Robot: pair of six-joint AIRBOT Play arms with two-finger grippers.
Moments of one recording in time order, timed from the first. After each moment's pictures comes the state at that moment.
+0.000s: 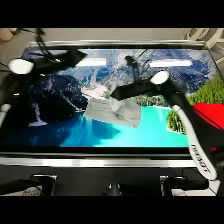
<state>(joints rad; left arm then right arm) -0.19 -1.36 1.50 0.56 -0.67 -1.32 0.35 -1.60 1.41 -0.57 0.97 0.94</state>
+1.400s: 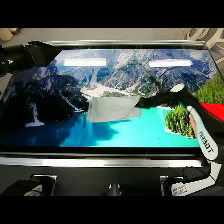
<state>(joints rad) -0.15 -1.08 1.50 0.75 -0.96 -1.23 -0.03 -1.67 1.28 -0.68 1.14 0.95</state>
